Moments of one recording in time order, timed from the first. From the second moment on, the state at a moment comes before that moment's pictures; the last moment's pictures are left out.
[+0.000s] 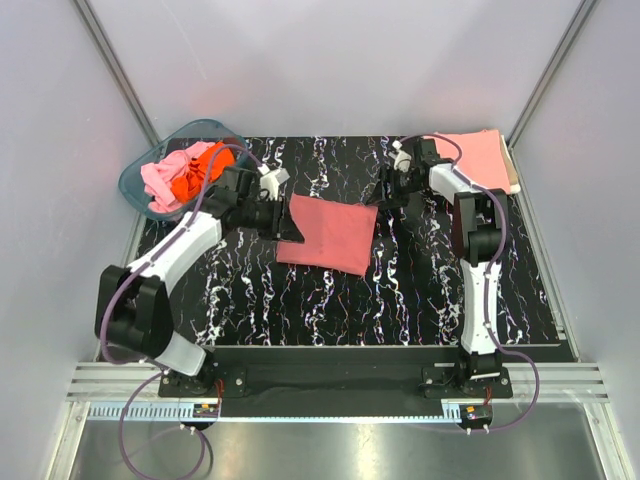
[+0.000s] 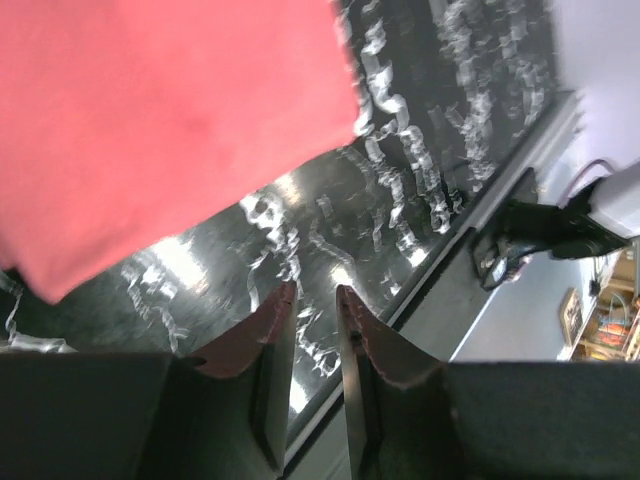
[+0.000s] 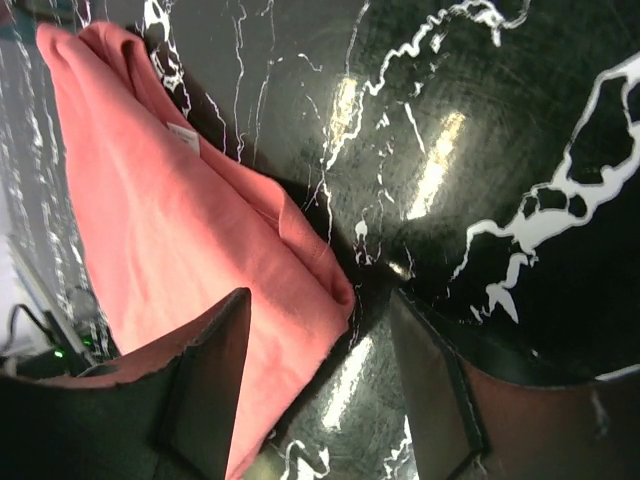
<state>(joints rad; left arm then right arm) -0.31 1.53 1.15 -0.52 0.73 -0.25 0.13 2.36 1.83 -0.51 -0.73 0.18</state>
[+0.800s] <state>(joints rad) -0.31 1.25 1.03 -0.21 0.86 -0.35 0.18 2.37 1.86 -0.70 -0.71 -0.01</state>
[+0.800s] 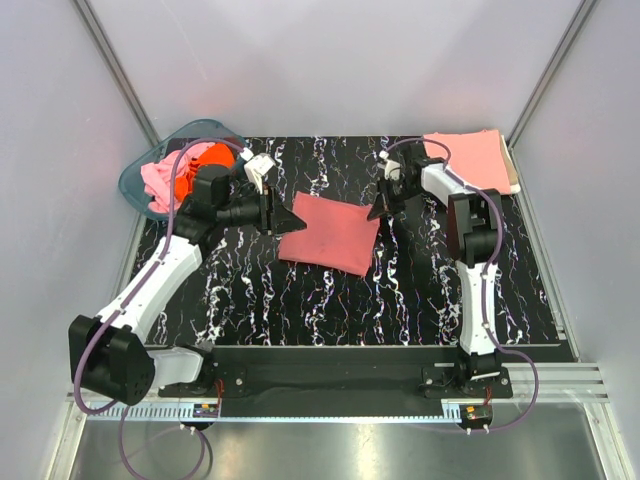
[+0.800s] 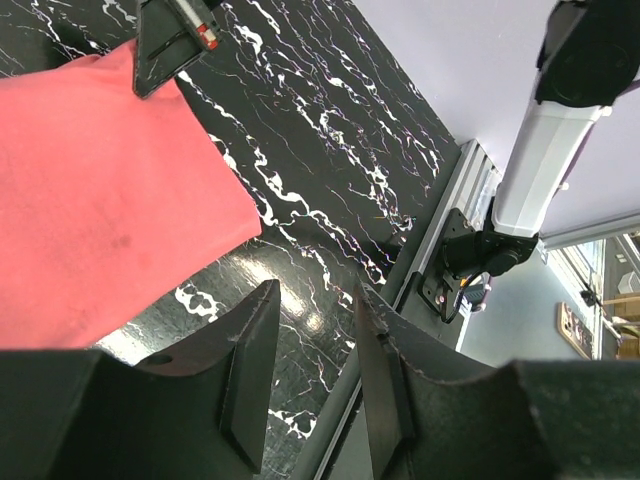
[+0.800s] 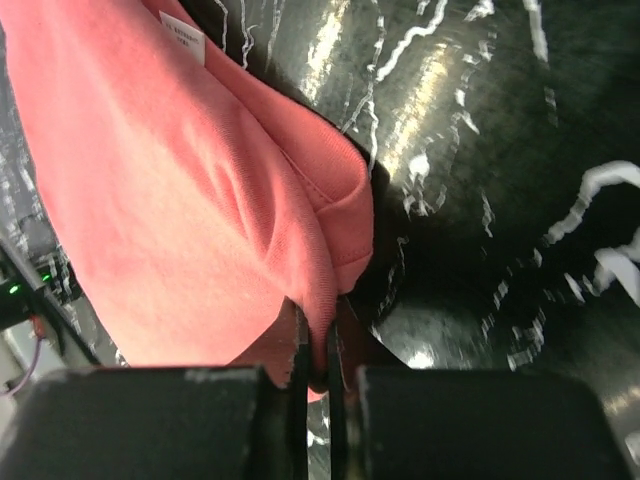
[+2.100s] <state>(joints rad) -0.31 1.28 1.02 -0.19 0.87 -0.38 0.07 1.90 2.09 -0.95 -0.01 -0.46</state>
